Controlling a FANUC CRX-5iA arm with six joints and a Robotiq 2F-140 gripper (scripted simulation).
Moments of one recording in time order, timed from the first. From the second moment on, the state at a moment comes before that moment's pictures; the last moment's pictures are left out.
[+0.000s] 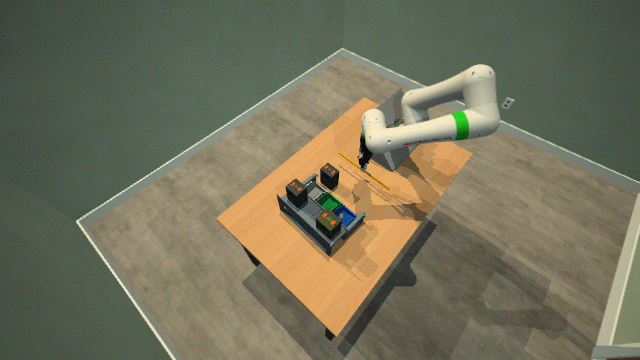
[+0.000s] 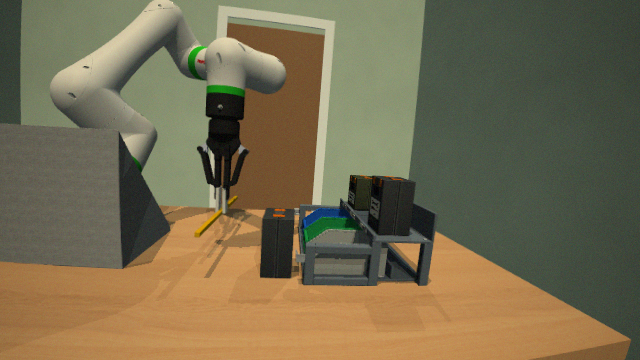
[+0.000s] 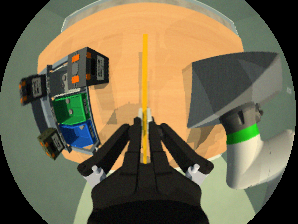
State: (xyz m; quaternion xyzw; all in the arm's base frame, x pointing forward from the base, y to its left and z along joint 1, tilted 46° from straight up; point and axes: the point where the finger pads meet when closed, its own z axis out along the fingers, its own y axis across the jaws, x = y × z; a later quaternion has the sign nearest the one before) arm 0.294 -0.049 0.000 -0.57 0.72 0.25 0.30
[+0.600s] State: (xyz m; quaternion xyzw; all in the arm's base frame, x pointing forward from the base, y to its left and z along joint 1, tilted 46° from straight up) arm 0.297 -0.035 -0.014 -0.57 0.72 0.25 0.30
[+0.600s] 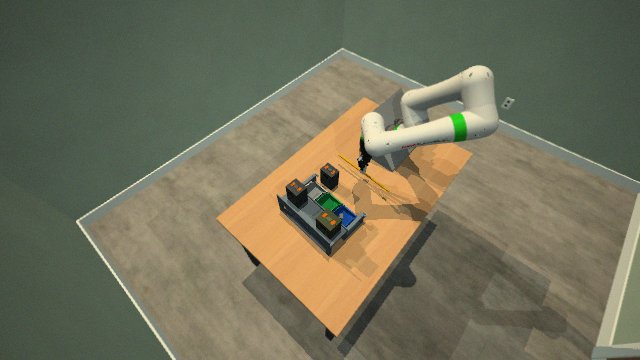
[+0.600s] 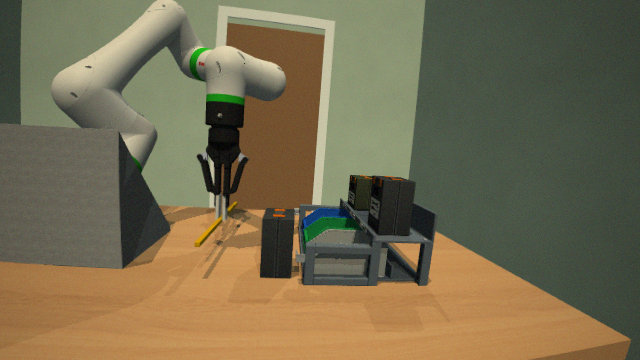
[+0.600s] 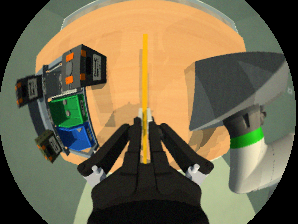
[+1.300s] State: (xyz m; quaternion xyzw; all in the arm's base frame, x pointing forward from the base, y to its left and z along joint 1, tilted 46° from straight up) arm 0.301 -0.020 -0.028 -0.57 0.72 0.25 0.30
